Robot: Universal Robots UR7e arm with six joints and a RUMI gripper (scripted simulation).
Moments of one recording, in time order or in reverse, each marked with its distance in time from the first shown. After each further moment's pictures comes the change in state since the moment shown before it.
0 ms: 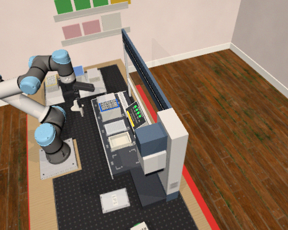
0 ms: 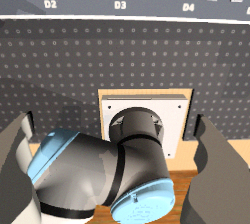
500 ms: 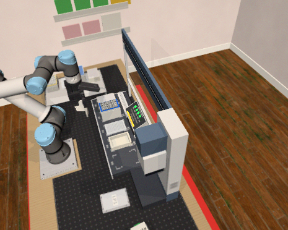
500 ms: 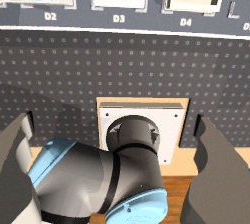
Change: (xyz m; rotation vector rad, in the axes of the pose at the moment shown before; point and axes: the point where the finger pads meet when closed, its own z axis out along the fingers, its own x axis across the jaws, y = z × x) arm 0.006 -0.024 0.004 -0.008 -0.011 -0.020
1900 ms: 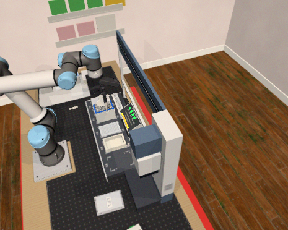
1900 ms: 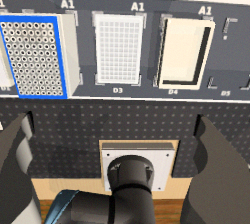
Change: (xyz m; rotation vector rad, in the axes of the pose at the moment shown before) arm -0.001 -0.140 -0.002 0.004 0.004 0.004
